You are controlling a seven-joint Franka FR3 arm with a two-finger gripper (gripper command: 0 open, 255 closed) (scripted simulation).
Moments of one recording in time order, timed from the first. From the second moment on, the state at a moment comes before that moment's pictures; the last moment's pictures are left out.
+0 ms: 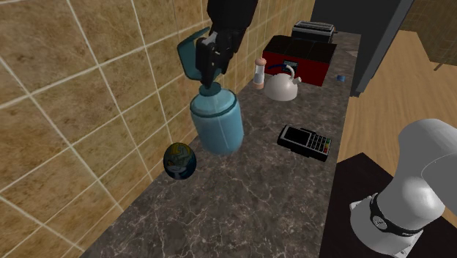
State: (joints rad) arm -0.47 -0.34 -0.13 -1.98 -0.15 1.93 0.33
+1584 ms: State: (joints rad) arm -0.47 -0.22 -0.12 -1.53 -0.12 1.59 0.29
